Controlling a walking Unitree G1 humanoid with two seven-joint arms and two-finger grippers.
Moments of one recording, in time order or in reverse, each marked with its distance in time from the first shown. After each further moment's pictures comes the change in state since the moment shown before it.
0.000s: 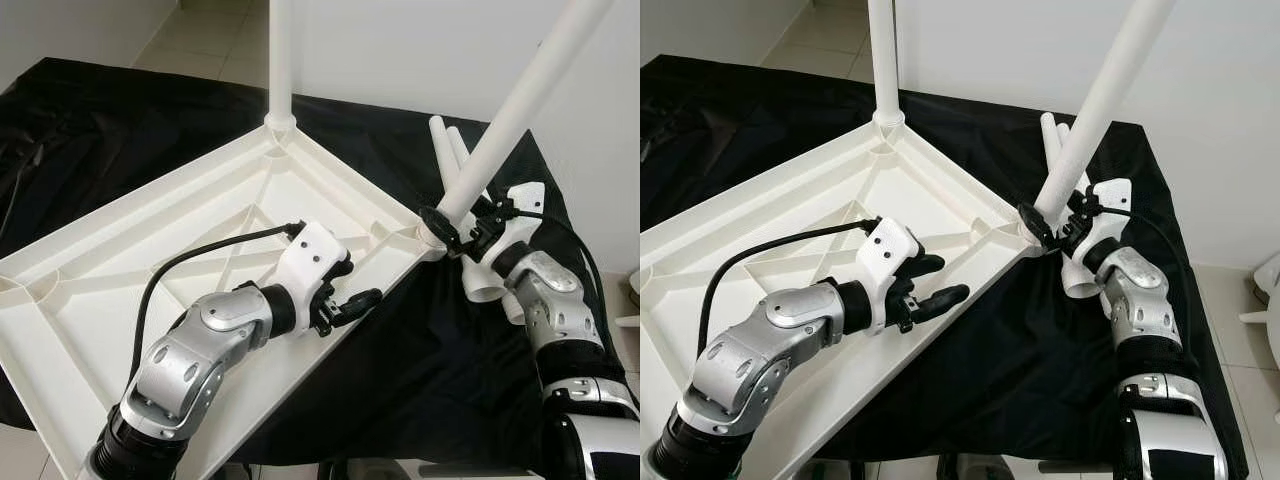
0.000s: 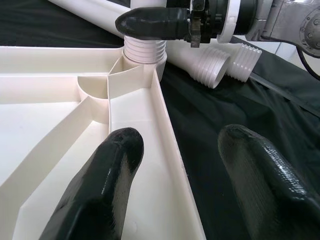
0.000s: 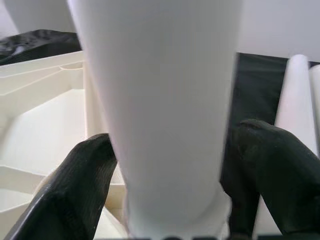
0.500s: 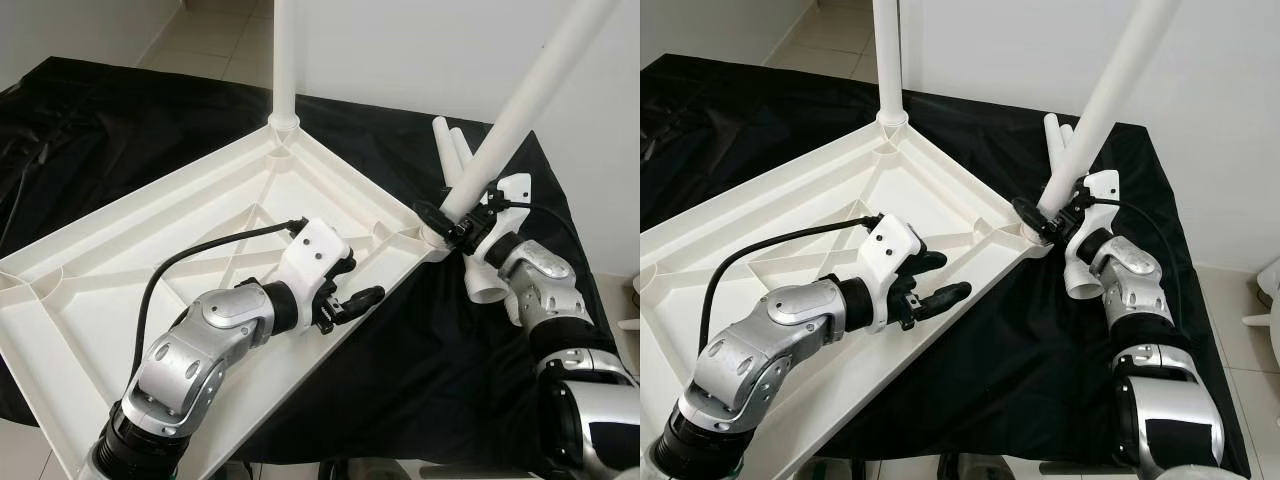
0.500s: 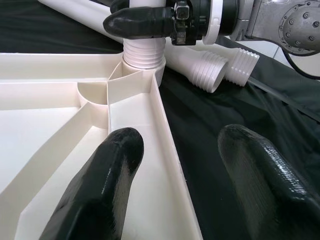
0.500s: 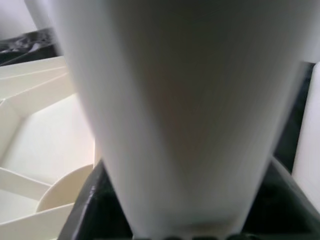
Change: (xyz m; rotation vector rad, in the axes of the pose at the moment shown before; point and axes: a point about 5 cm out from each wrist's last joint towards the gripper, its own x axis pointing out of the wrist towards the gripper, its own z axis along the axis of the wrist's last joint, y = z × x) left arm 0.003 -0.002 0.003 0.005 -0.012 -0.012; right arm 0.012 -0.006 0.002 -0.013 0.006 0.049
